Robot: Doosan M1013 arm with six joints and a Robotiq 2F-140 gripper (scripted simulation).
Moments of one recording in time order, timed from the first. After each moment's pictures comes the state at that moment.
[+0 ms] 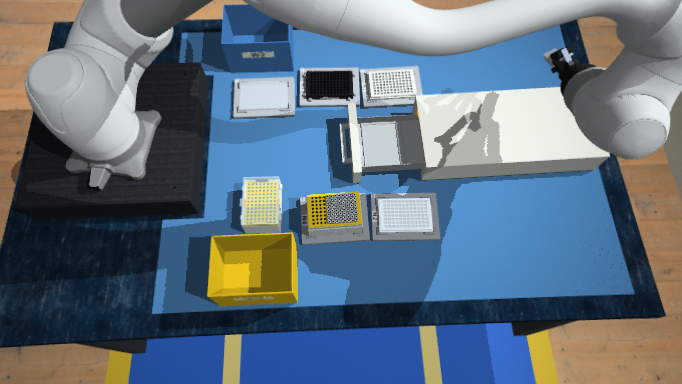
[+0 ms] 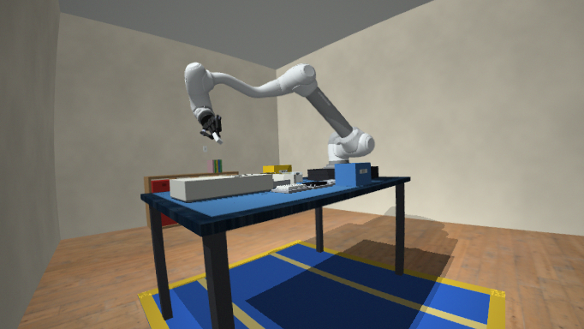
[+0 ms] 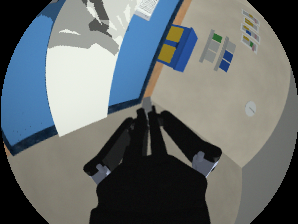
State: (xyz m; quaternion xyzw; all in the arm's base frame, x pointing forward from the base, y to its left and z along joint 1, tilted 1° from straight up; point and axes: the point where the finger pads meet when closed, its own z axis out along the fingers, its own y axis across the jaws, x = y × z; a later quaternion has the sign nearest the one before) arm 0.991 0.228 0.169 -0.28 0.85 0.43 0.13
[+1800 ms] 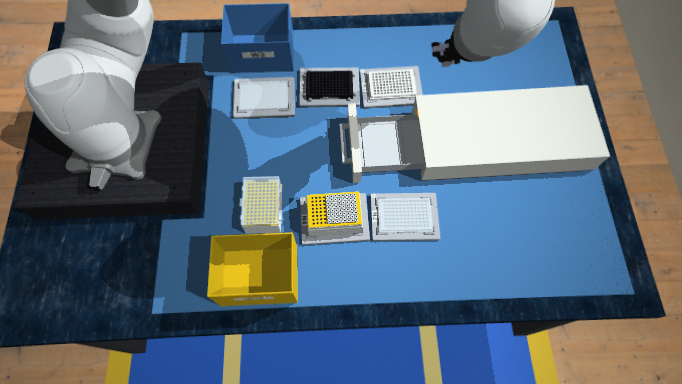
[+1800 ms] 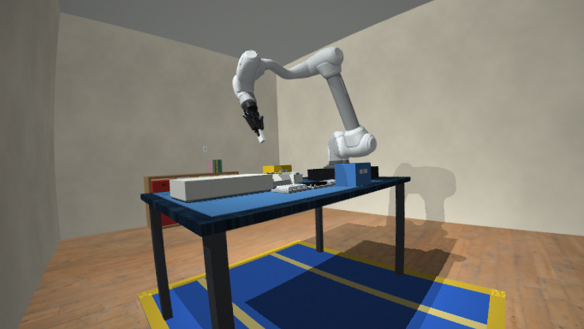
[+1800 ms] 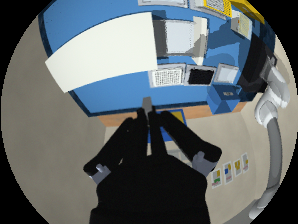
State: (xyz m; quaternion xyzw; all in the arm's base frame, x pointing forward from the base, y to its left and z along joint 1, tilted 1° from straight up) arm 0.759 0.189 0.190 -0.76 0.60 0.17 0.16
